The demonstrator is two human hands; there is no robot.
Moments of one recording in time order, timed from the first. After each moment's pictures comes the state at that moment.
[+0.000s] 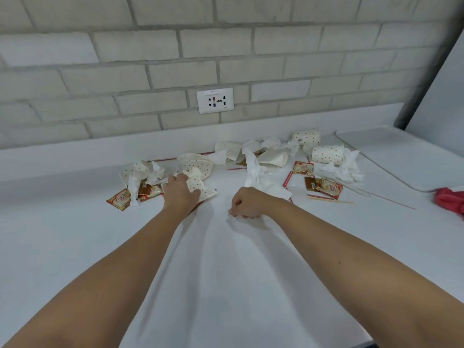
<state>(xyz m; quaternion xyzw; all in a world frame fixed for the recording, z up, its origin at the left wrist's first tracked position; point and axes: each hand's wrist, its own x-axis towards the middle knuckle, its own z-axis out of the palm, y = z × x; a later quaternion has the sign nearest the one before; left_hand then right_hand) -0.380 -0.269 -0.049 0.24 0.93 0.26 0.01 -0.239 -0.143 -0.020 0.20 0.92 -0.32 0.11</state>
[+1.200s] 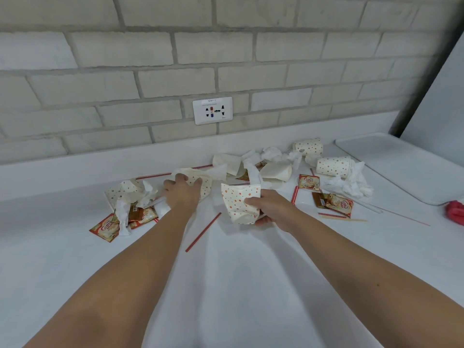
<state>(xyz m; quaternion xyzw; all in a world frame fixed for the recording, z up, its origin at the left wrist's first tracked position) -0.446 -0.206 -0.049 0.15 0.91 0.38 0.05 -0.262 -0.107 -0.023 0.33 0.69 -0.63 -0.08</state>
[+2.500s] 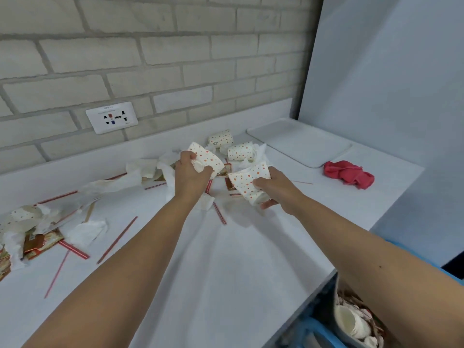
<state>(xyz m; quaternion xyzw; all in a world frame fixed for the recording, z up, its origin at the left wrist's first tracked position) -0.260 -0.120 0.008 0.38 0.76 0.52 0.11 -0.079 -0.055 0.010 0.45 0.64 -0.57 -0.24</state>
